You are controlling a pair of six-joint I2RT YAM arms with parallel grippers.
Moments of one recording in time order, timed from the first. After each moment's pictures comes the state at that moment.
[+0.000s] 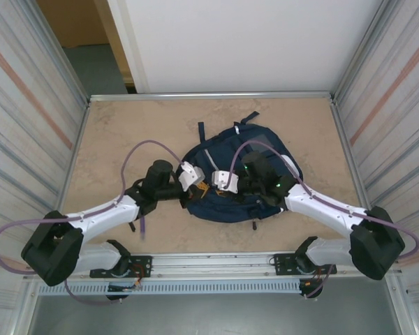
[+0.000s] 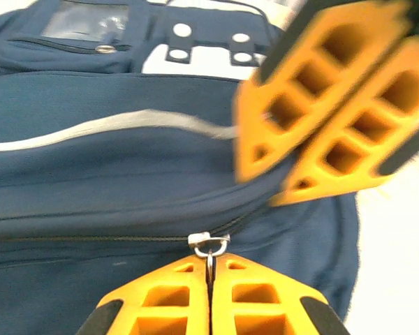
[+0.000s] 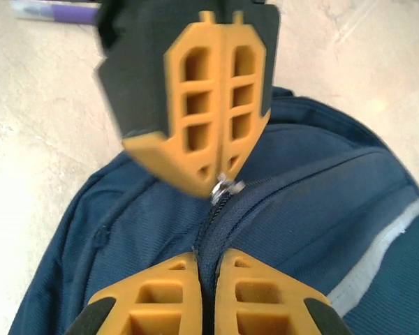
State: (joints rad) left arm -0.64 1.24 0.55 0.18 0.49 0.16; right arm 0.73 1.21 0.74 -0.20 -0.40 -0.73
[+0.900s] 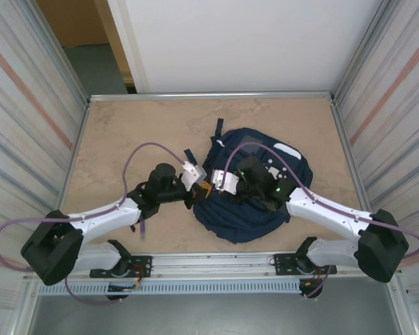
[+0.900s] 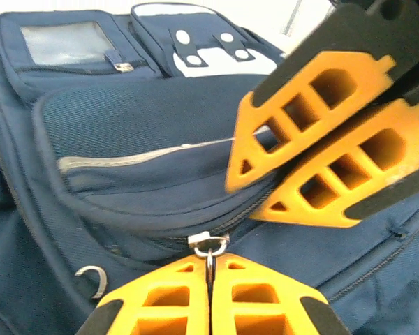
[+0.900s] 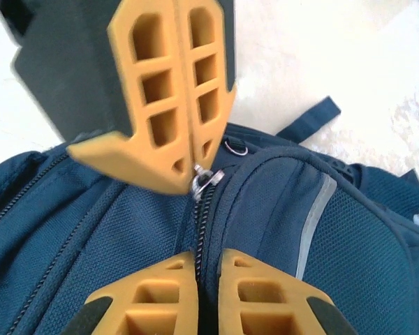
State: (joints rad) left arm -0.71 1.21 0.52 0.26 0.43 -0.02; right arm 0.80 1.19 0.76 -0.27 -0.16 -0.58
